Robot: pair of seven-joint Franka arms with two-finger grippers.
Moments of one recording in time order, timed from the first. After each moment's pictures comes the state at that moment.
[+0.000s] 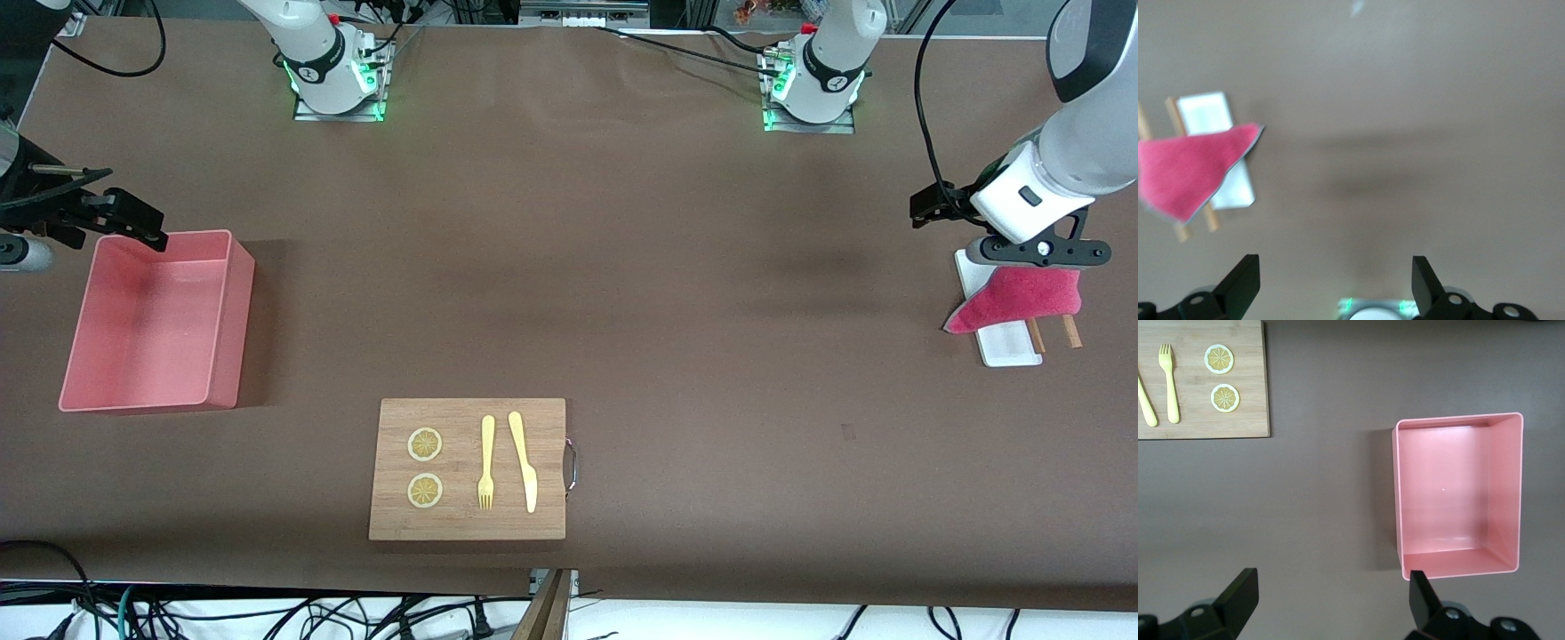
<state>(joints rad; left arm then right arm) -0.07 0.02 0.00 -1.74 0.13 1.49 -0.01 -0.01 0.14 0.07 -1.41 -0.04 1.54 0.07</state>
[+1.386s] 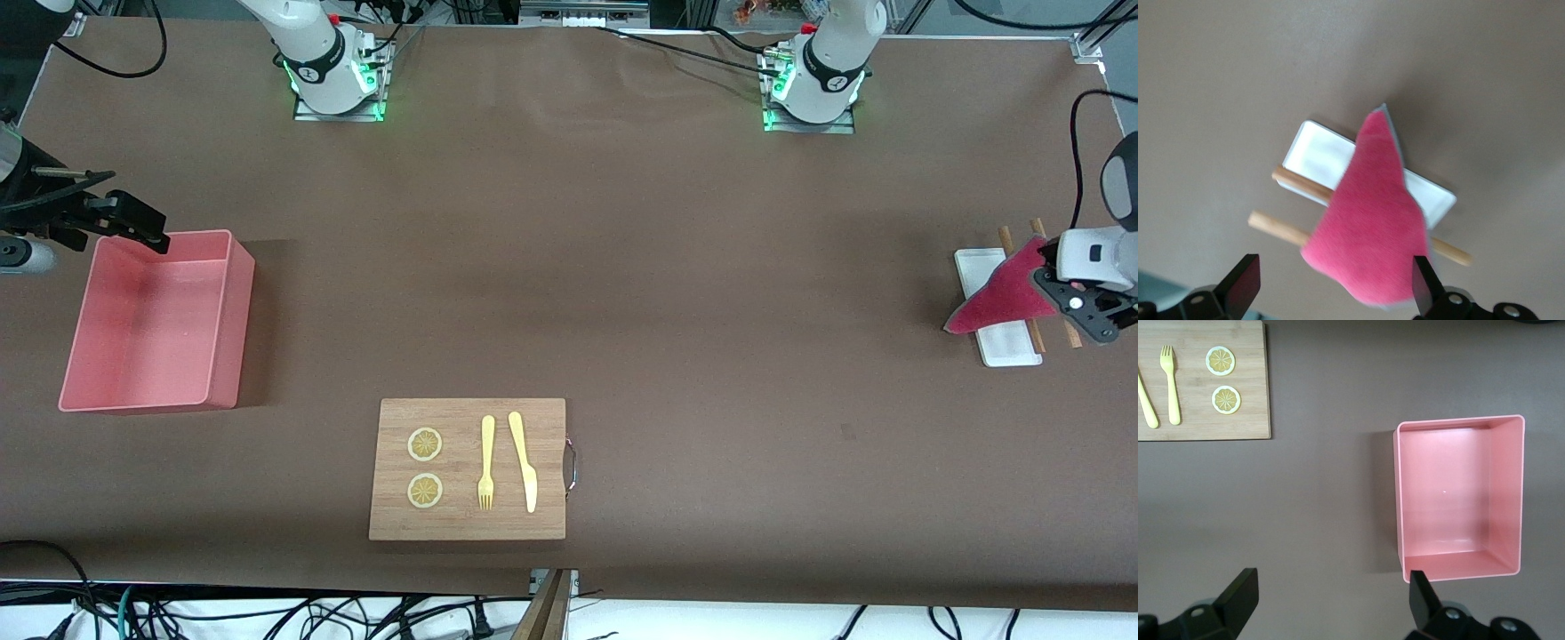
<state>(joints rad) 0.30 0.28 0.02 -1.89 0.39 2.08 1.16 -0.01 0.14 0.07 -1.41 -0.04 1.55 0.07</state>
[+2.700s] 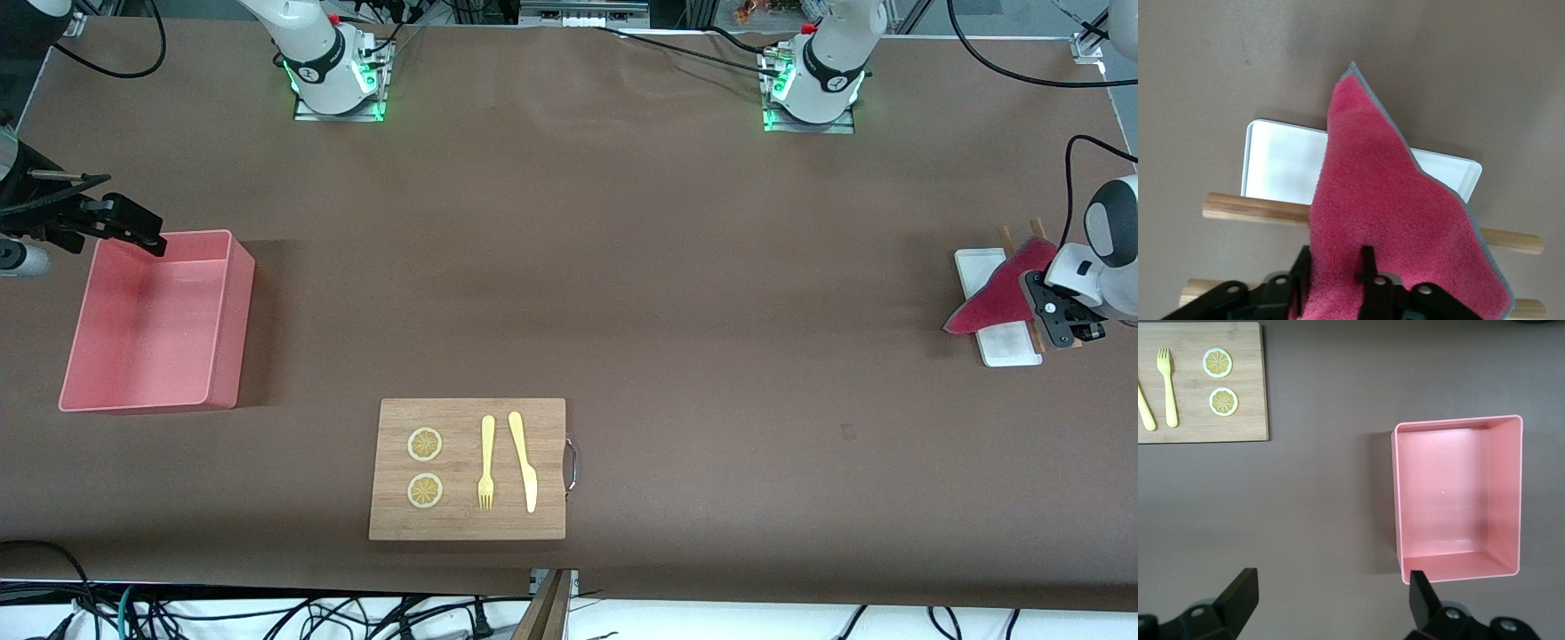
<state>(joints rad) 0.39 0.41 0.01 -1.88 0.39 2.15 1.44 -0.01 0.15 0.07 -1.41 -0.04 1.55 0.07</state>
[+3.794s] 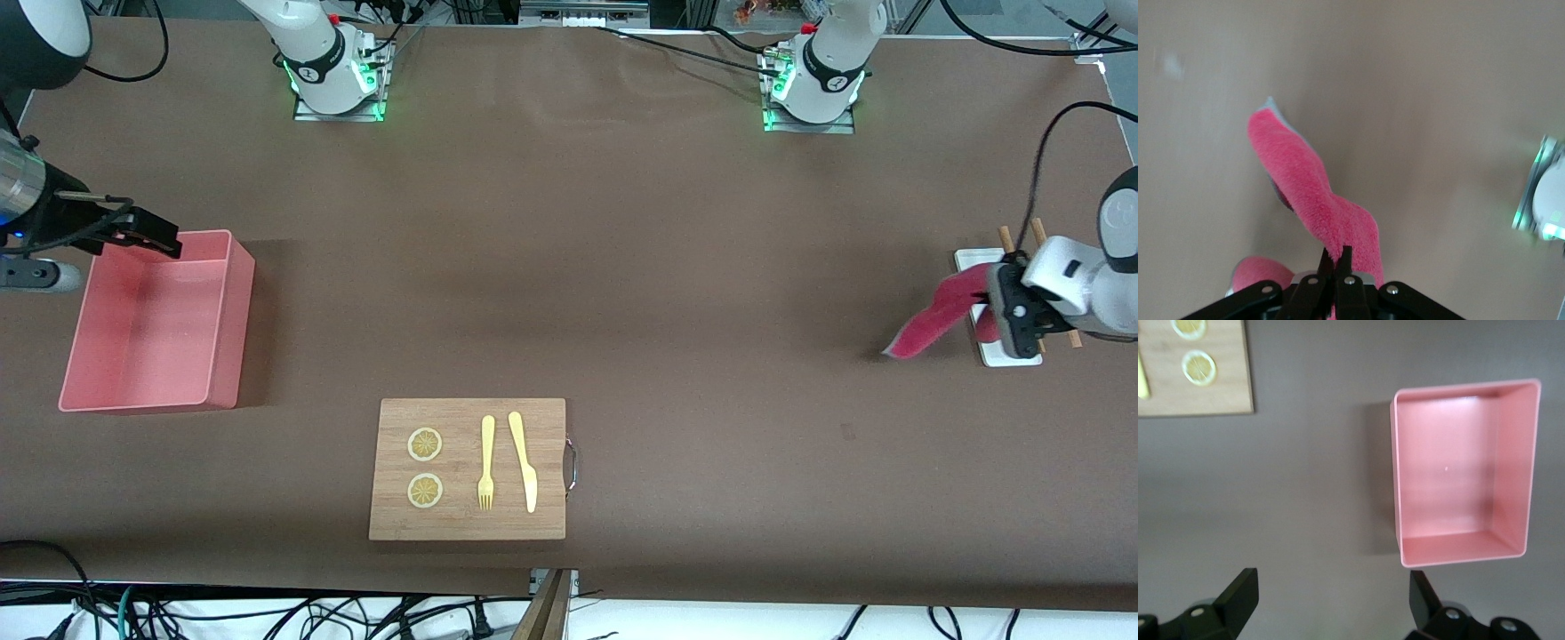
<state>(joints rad) 0.38 0.39 -0.28 -1.60 0.05 1.62 1.34 -0.03 0.16 0.07 -1.50 -0.04 1.53 0.07</state>
